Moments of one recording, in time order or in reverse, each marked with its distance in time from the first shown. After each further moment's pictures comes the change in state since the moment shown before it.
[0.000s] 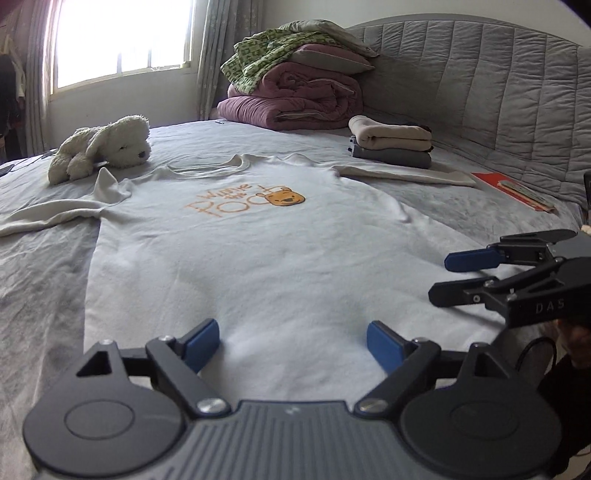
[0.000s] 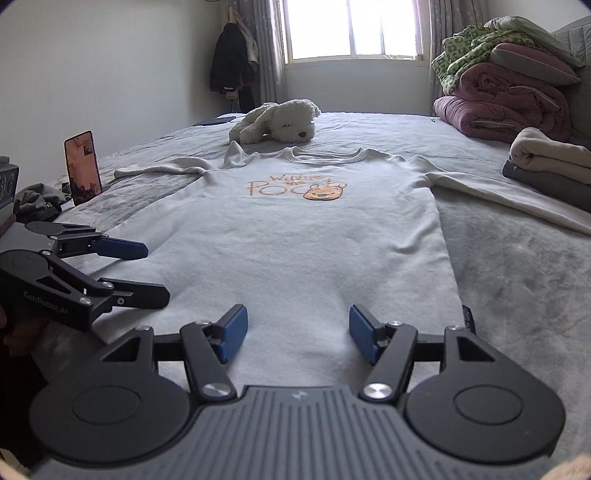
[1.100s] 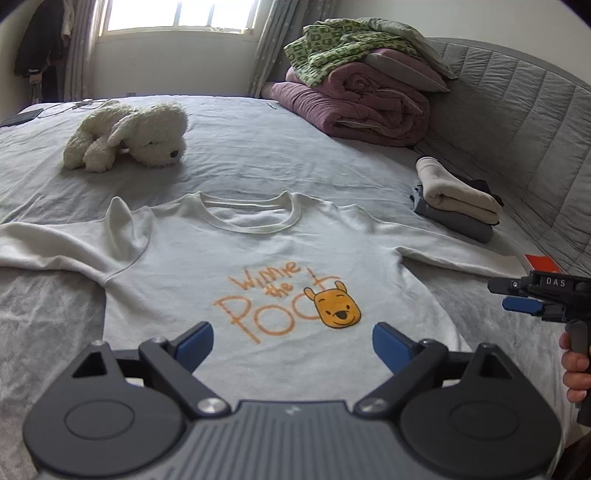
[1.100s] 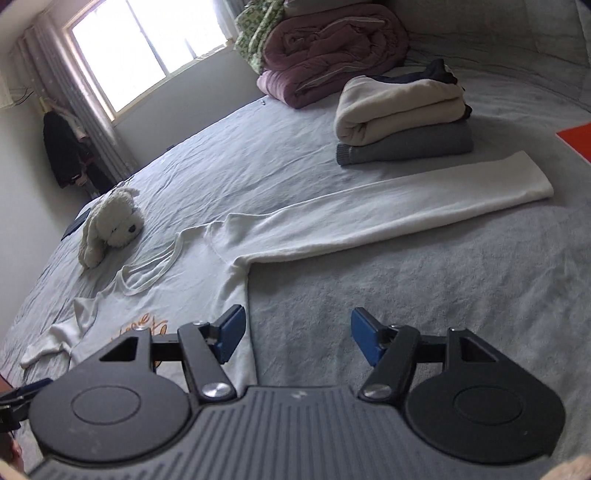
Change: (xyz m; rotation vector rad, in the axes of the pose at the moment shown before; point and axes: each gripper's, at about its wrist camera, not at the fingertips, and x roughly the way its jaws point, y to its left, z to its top) left arm 0.074 0.053 0.137 -0.272 0.091 0.080; right arm 0.034 -0.174 0.095 0.653 0.003 -0.290
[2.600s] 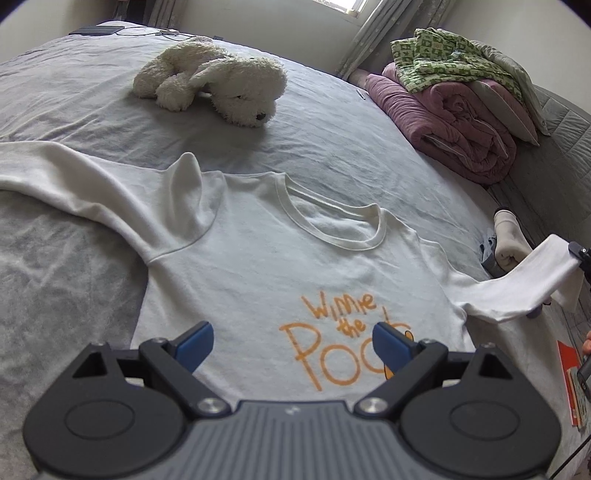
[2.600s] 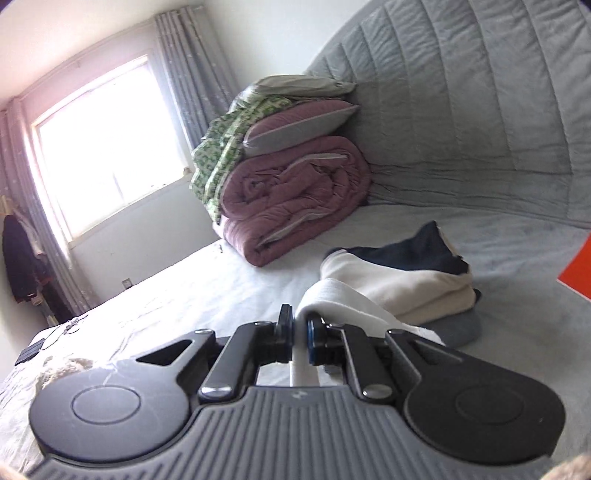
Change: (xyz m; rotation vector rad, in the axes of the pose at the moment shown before) left arm 0.033 0.056 0.028 -0.307 0.072 0.079; right arm 0.023 0.061 0.116 -0.051 -0.461 -0.092
